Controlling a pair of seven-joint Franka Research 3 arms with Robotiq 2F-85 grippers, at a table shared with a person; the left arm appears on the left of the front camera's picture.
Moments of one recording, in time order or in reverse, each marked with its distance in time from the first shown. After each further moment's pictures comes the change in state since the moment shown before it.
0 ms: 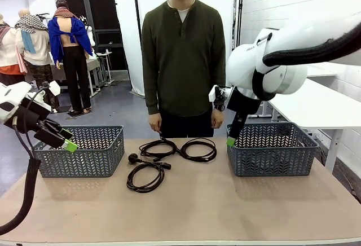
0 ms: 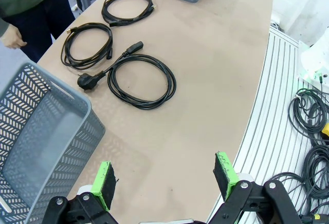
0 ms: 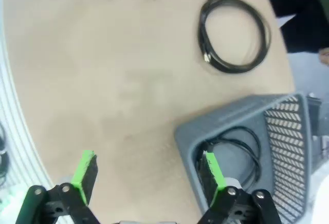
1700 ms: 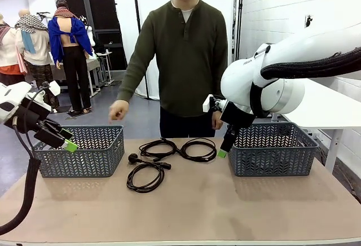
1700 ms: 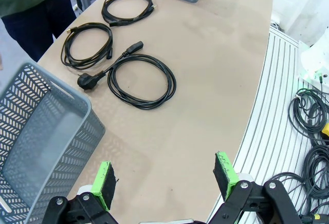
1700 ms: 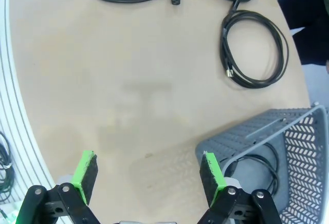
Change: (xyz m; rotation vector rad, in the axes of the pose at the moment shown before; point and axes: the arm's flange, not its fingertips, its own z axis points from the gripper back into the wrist) left arm 0.000 0.000 0.000 0.000 0.000 0.000; right arm -0.002 0.028 -0.020 0.016 -0.047 -0.001
